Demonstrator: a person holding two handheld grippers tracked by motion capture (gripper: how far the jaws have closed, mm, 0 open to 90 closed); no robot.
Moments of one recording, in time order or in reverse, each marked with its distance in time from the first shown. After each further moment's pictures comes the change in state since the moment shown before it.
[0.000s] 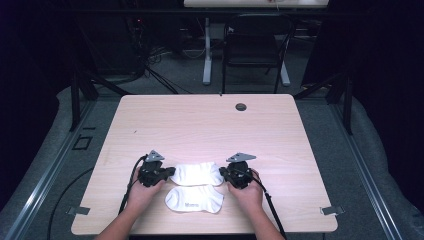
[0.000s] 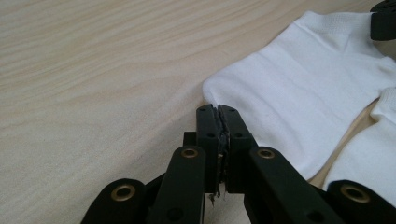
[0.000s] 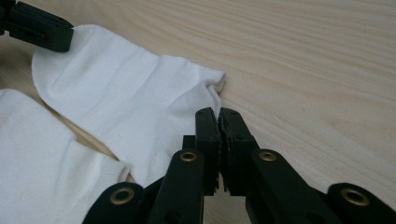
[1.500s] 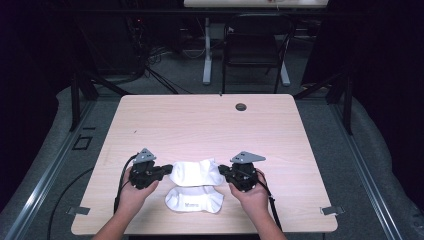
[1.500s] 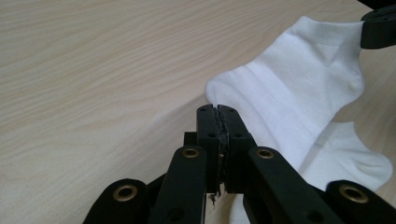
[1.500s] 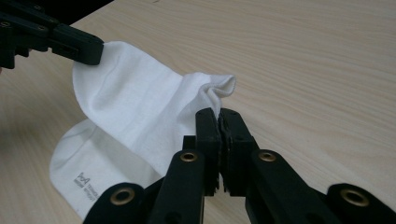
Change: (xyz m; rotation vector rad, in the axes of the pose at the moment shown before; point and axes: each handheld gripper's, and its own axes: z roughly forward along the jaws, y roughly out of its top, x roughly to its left) left arm -0.019 0.012 -0.051 -0.107 -0.052 0.015; right arm 0.023 0.019 -0.056 -0.106 0.061 -0.031
